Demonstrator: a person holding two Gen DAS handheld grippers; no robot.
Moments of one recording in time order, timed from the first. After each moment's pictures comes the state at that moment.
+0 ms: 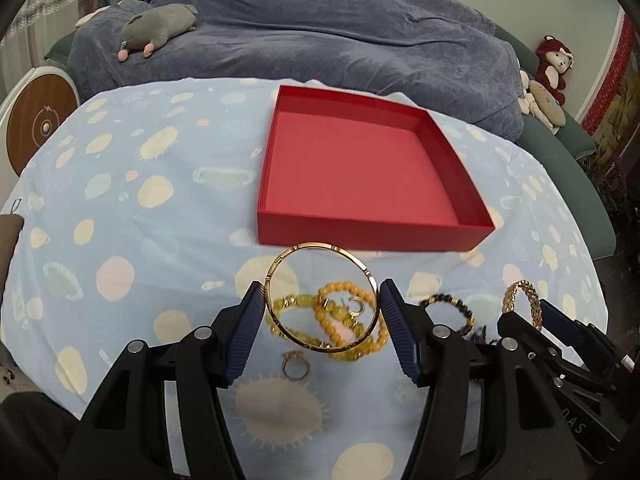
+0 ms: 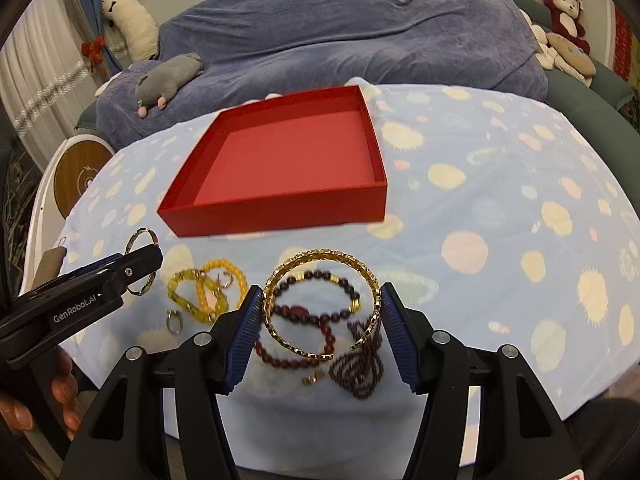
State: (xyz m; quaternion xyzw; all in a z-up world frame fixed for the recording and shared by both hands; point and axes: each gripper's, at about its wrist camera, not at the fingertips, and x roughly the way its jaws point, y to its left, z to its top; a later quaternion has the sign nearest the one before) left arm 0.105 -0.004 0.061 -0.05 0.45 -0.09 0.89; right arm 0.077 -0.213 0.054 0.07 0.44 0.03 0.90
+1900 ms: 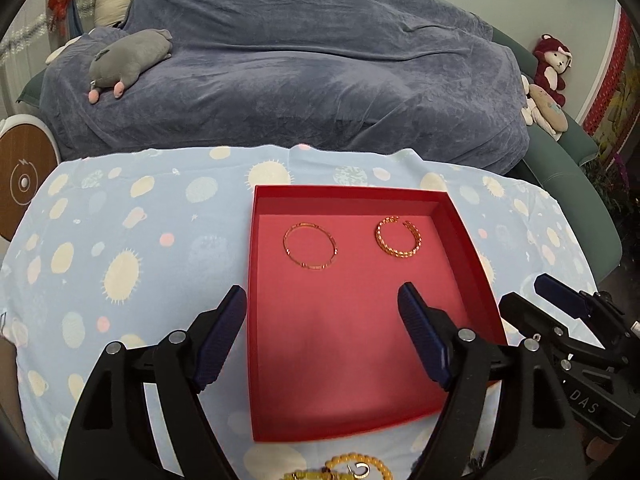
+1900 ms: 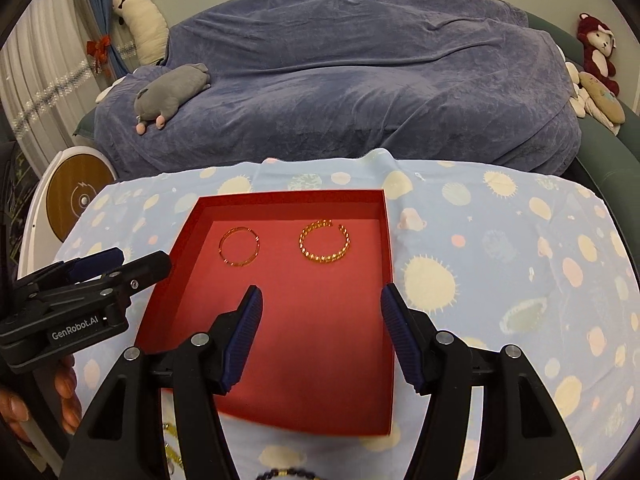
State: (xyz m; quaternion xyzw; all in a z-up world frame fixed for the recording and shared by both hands) left arm 0.246 -0.017 0.092 -0.03 0.44 -0.10 0.89; right arm 0.215 -0.224 0.086 0.05 0.43 0.05 0.90
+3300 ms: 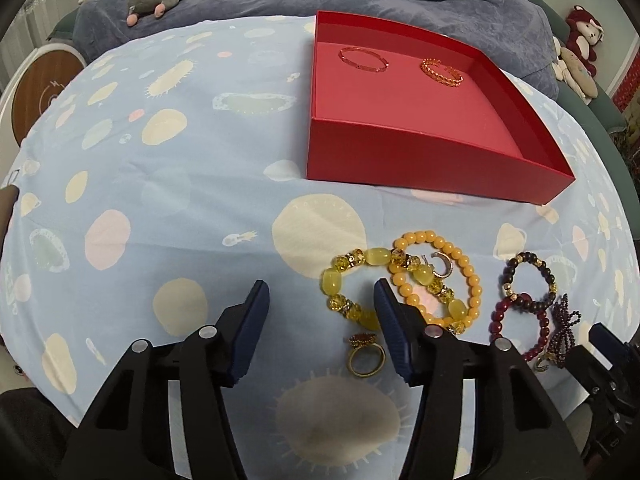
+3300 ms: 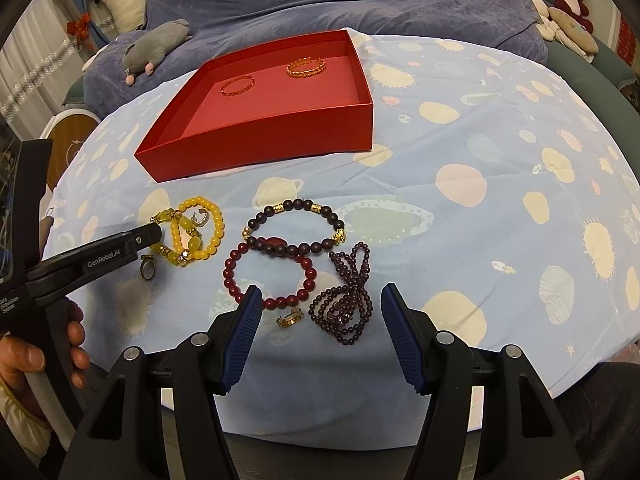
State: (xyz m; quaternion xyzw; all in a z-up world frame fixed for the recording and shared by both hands) left arm 0.116 0.013 -0.012 -0.01 0.52 -0.04 0.85; right arm 0.051 -0.221 0.005 0.08 0.51 0.01 0.86
